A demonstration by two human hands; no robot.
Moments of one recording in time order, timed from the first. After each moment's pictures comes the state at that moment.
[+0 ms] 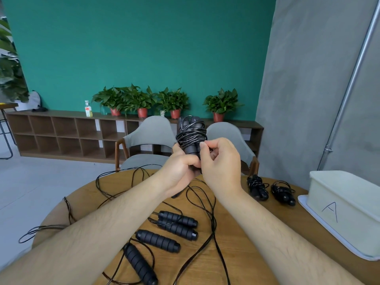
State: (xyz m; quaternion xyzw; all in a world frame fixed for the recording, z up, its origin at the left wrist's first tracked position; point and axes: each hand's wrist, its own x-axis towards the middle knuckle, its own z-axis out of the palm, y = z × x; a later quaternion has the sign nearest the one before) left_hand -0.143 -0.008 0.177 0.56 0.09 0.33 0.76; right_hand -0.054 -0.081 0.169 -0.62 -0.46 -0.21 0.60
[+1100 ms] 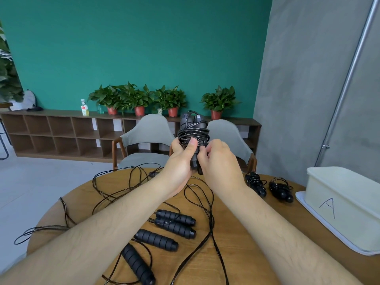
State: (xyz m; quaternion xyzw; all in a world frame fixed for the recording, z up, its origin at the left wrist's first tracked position) left_hand -0.125 -0.005 0.164 0.57 0.12 0.40 0.71; right_hand -0.042 -0.089 0.171 -0.75 -0.50 -0.22 0.37
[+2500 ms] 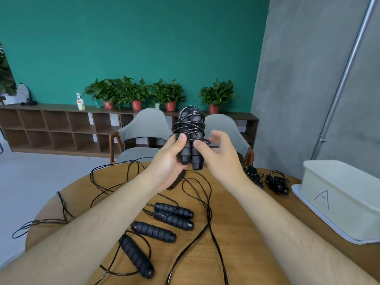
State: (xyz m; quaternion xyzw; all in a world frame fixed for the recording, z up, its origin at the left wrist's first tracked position) left_hand -0.147 0.003 0.160 0.56 0.05 0.34 0.75; right_hand -0.032 -0.091 0.164 -0.65 -0.46 0.08 0.60
